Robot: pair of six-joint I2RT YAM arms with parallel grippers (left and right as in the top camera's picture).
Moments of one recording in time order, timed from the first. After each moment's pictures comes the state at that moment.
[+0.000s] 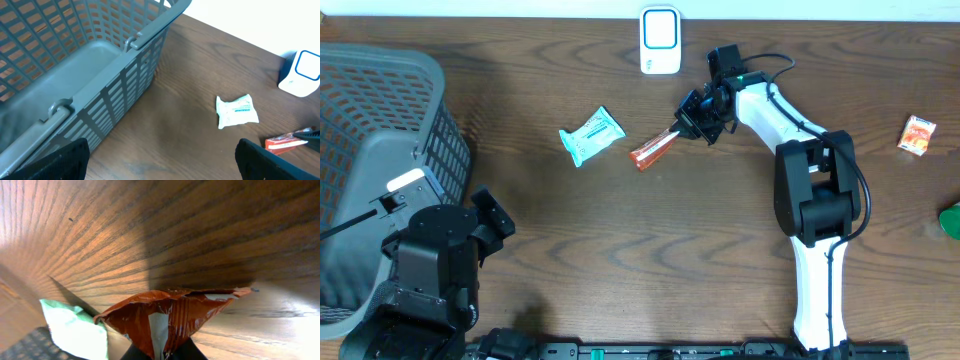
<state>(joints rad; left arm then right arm) -0.27 0.74 1.18 -1.16 -0.51 -0.56 0.26 2.36 1.79 -0.69 -0.55 0.95</state>
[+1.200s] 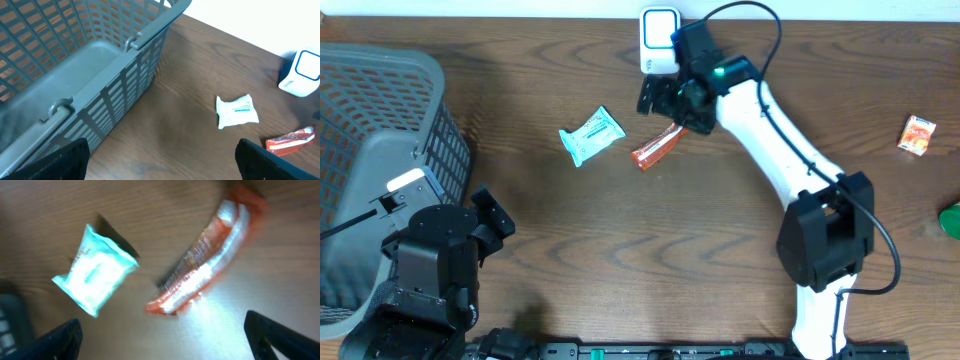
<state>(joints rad) -0.27 0.74 1.18 -1.16 -0.51 -0.56 0.47 2.09 1.90 -0.99 -0.15 0.74</state>
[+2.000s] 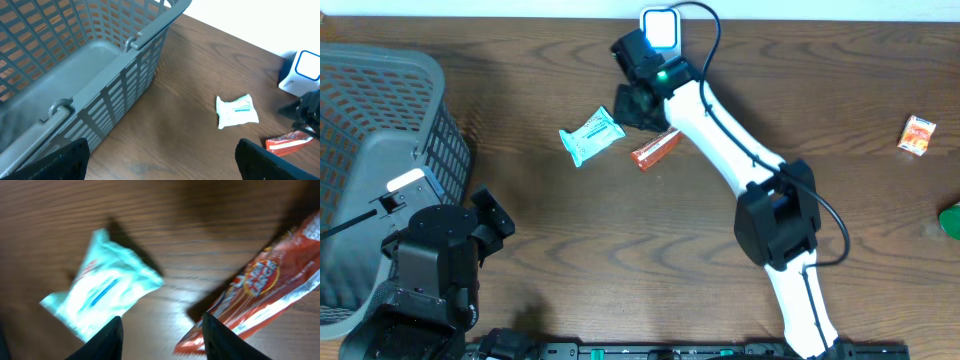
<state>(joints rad) -0.27 0.74 1.18 -1.16 -0.51 -0.56 0.57 2.34 2.13 -0.98 -0.09 0.77</state>
